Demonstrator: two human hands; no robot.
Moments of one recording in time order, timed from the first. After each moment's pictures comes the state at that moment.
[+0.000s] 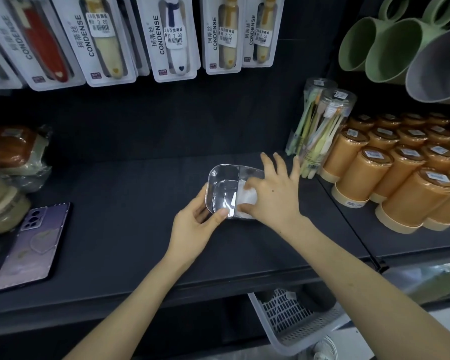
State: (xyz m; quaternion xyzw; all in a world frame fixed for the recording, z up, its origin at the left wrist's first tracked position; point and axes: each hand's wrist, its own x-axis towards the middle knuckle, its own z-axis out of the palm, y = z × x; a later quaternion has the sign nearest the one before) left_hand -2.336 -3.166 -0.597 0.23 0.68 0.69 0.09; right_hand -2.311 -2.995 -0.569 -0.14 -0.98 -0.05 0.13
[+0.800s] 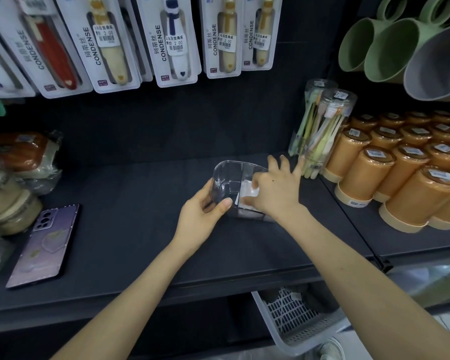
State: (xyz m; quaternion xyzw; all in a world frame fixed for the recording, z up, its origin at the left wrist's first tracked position) left_hand -2.348 -3.155 -0.589 0.21 0.73 0.64 0.10; right_hand -2.325 -2.990 -0.556 -0.19 -0.98 -0.06 0.04
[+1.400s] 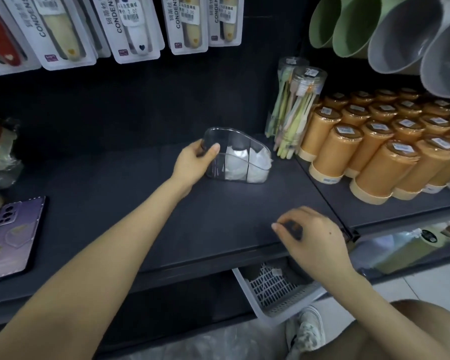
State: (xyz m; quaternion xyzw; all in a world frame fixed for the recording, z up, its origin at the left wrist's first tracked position) left_hand -2.409 -3.096 -0.581 0.22 0.76 0.59 0.12; right_hand -2.167 -2.978 -0.589 -0.16 -0.94 0.18 0.25
